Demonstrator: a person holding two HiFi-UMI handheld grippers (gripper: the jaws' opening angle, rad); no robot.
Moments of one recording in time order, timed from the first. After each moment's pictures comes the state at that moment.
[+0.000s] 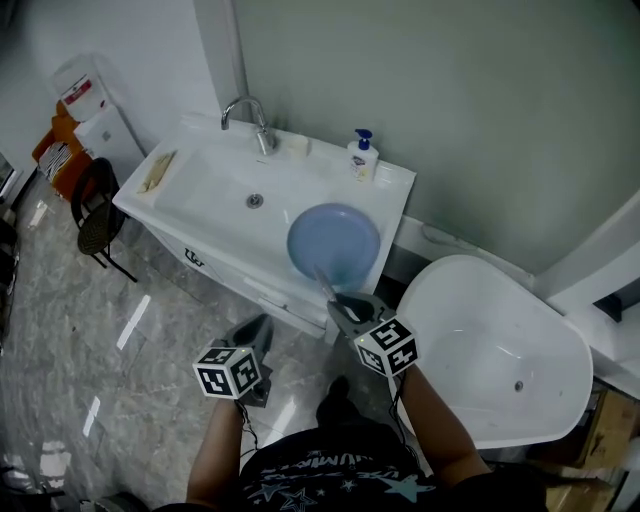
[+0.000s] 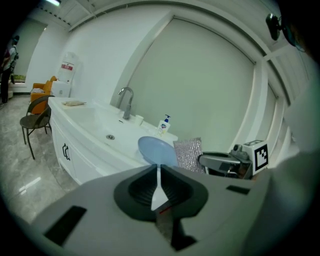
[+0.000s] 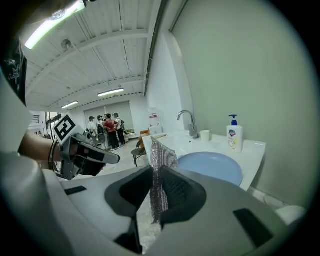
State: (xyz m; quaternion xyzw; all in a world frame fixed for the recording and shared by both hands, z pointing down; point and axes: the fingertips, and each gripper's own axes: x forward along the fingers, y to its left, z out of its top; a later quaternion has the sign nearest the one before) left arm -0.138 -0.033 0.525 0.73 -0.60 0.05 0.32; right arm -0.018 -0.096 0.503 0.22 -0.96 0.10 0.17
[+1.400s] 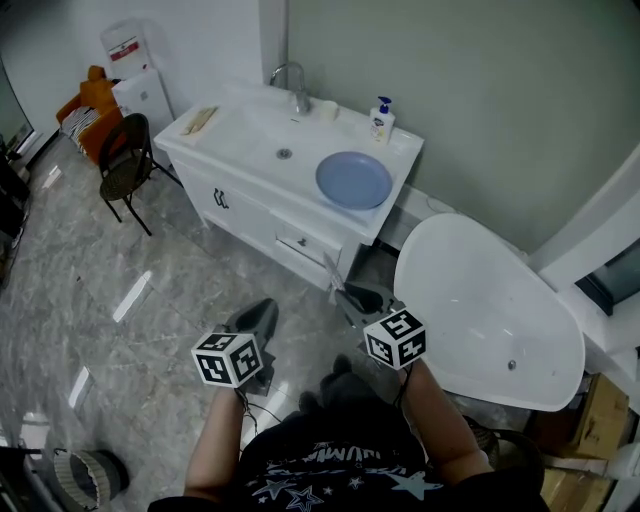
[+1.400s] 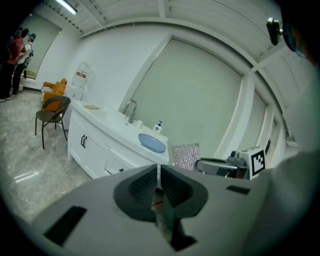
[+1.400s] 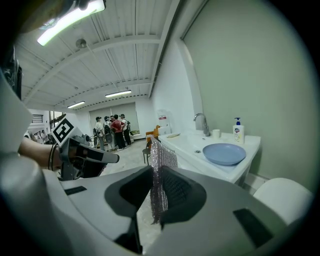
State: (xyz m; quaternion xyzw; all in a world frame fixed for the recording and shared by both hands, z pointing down) left arm -0.107 0.205 0.501 0.73 -0.61 0.00 0.30; right arm 0.013 0.139 0.484 0.21 -0.96 0.10 0.16
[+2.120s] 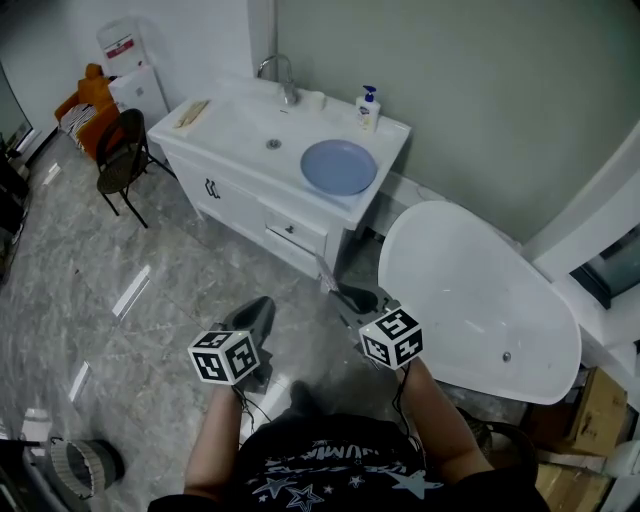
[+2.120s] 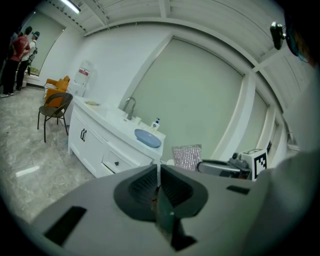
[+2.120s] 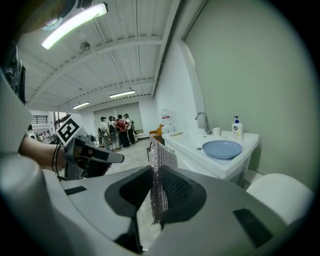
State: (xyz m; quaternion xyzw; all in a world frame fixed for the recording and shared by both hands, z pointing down) left arm -0.056 0.227 0.504 0.72 -0.62 -0.01 0.31; right arm 0.060 0.169 0.484 0.19 -0.96 0.10 0.16
